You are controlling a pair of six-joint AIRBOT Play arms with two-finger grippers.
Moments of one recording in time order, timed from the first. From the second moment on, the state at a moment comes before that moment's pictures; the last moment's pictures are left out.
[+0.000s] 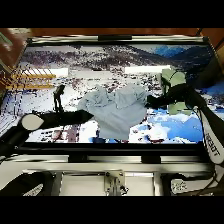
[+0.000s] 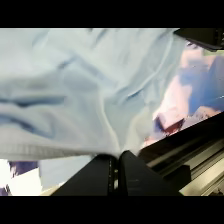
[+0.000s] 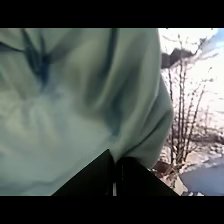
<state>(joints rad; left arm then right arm) -0.41 -0.93 0.76 0.76 -0.69 -1.46 -0.05 -1.57 1.18 2.22 -1.04 -1.85</state>
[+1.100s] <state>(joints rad) -0.11 -0.68 1.80 1.04 -1.02 -1.30 -0.03 -0.68 1.64 2.18 -1.03 -1.90</state>
